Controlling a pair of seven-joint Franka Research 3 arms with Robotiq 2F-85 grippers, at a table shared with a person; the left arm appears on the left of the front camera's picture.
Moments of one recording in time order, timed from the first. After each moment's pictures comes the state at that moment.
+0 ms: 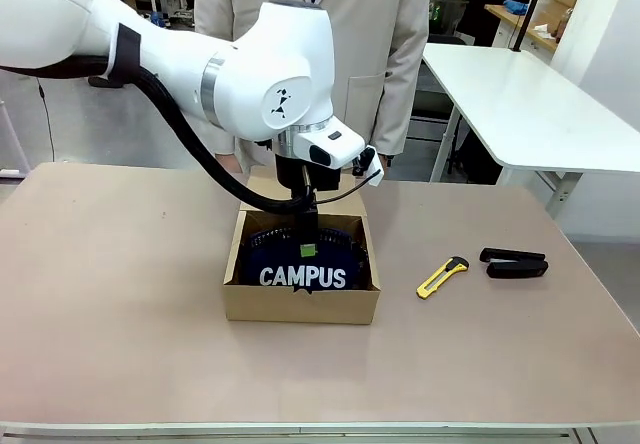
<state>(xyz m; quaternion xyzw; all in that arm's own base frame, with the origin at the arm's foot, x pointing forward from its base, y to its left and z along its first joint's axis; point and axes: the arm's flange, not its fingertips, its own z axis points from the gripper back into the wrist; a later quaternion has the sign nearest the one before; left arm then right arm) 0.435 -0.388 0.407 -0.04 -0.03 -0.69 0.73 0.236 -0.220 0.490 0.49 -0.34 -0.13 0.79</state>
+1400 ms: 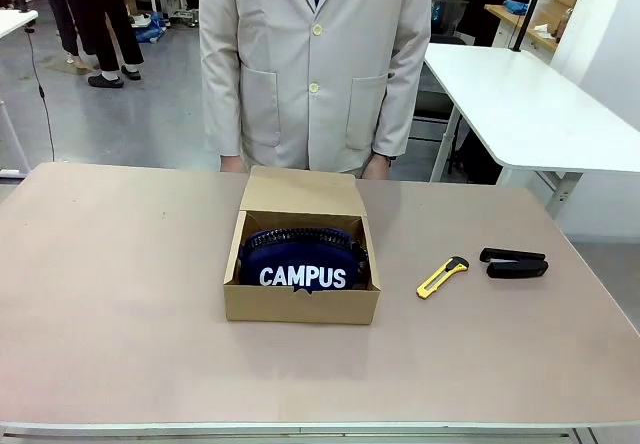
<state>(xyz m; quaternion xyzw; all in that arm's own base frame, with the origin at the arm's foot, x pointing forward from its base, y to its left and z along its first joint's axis) 0.283 0.168 0.450 -0.51 -0.30 -0.04 0.80 0.237 -0.220 0.489 0.49 -0.34 -0.14 0.79</state>
